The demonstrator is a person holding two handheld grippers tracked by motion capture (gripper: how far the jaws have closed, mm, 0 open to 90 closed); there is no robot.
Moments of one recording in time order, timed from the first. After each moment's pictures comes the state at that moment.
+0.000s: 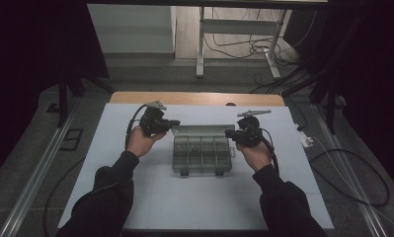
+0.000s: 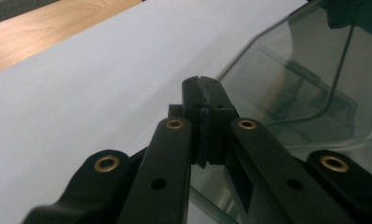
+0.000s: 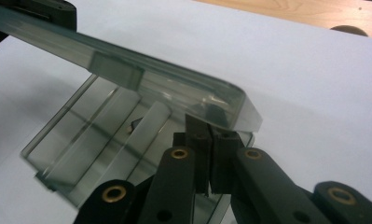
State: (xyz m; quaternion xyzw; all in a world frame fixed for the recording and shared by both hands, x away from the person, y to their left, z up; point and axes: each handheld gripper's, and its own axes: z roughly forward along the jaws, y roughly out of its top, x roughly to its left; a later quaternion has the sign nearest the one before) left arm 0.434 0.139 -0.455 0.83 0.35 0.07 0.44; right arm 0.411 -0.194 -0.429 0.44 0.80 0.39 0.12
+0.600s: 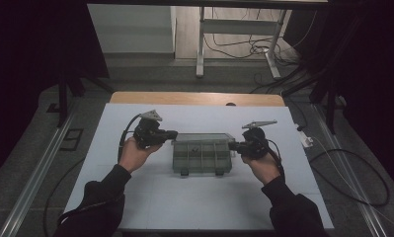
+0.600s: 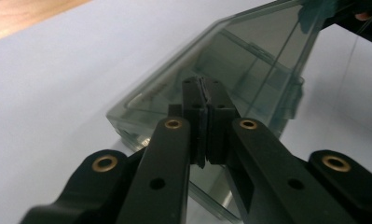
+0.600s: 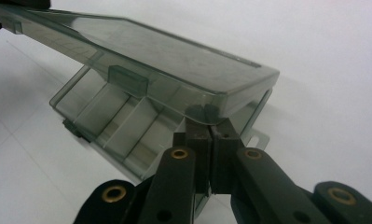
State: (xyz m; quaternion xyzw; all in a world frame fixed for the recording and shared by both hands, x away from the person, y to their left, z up) left arm 0.384 0.143 -0.447 0.82 0.34 0.05 0.45; right arm 0.379 -0.210 -0.435 0.42 0.82 0.37 0.09
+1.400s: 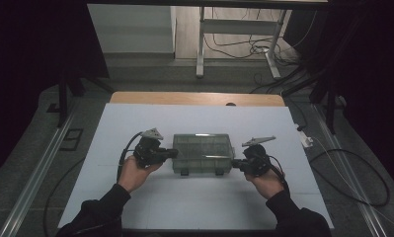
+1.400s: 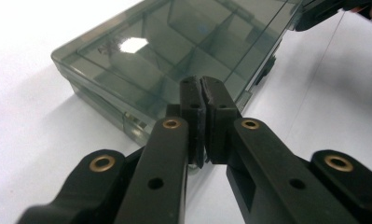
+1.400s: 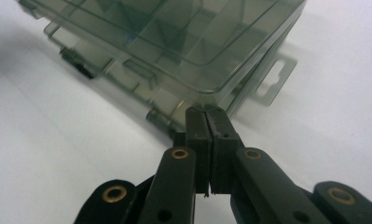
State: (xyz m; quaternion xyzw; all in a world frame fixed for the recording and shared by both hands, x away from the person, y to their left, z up) left arm 0.343 0.132 -0.473 0.83 0.35 0.03 0.42; right arm 0.345 -0.219 -0.463 0.41 0.85 0.33 0.07
